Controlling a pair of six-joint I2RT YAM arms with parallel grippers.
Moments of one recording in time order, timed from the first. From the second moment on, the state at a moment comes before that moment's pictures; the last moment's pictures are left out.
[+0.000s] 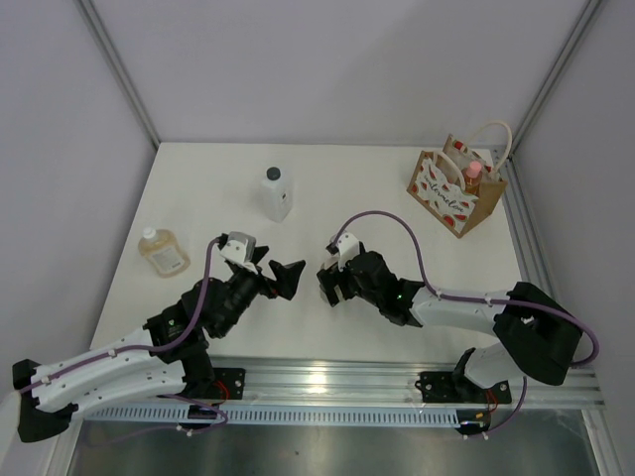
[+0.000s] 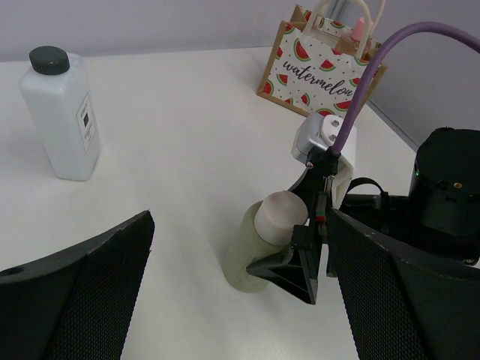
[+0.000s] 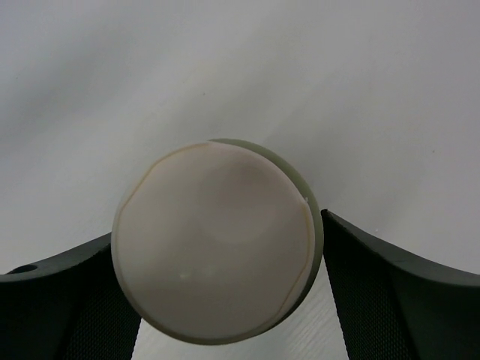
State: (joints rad) left arm -1.10 0.60 0.57 -0.01 -0.58 -0.27; right arm 0.96 1.42 0.65 0.27 0.17 0.13
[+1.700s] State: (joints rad) left arm -1.10 0.62 0.57 -0.01 -0.58 -0.27; right arm -0.04 1.50 1.54 -0.18 0.01 0.13
